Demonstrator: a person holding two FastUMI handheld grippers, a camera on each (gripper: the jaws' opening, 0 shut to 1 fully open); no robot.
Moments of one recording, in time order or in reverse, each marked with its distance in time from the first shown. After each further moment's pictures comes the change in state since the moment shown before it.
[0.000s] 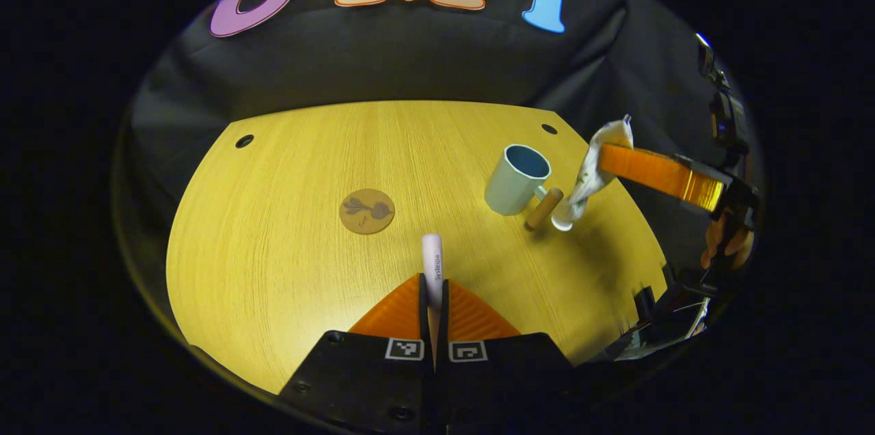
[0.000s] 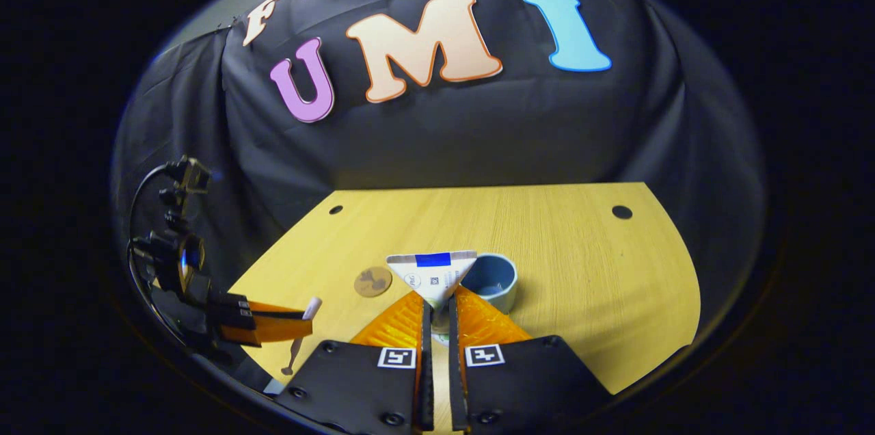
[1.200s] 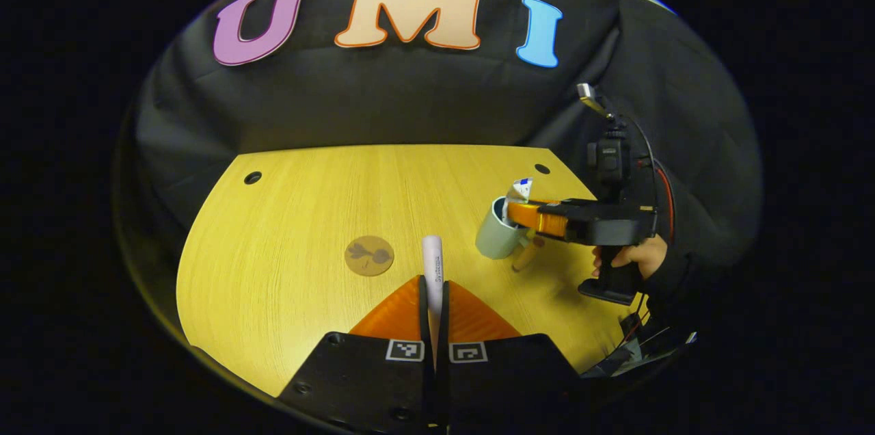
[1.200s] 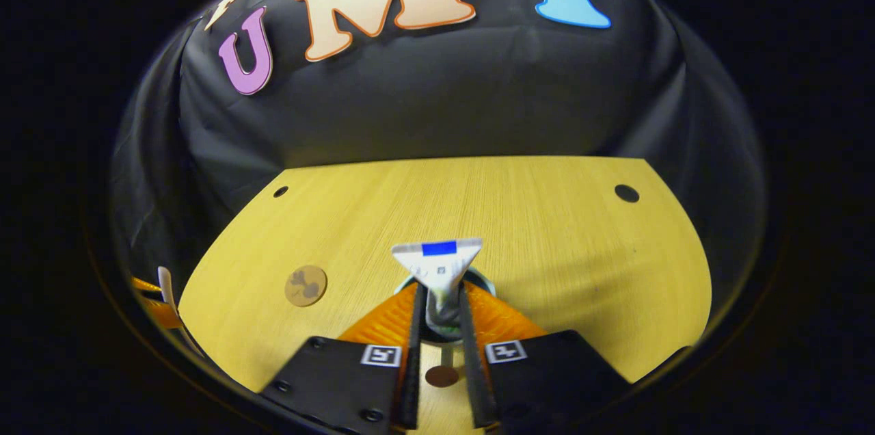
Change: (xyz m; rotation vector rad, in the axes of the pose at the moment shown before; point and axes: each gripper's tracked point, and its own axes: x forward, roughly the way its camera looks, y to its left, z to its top) left arm -0.024 -0.019 0.062 0.031 -0.150 -0.008; right arm 0.112 -0.054 -0.059 0.023 0.164 -0.109
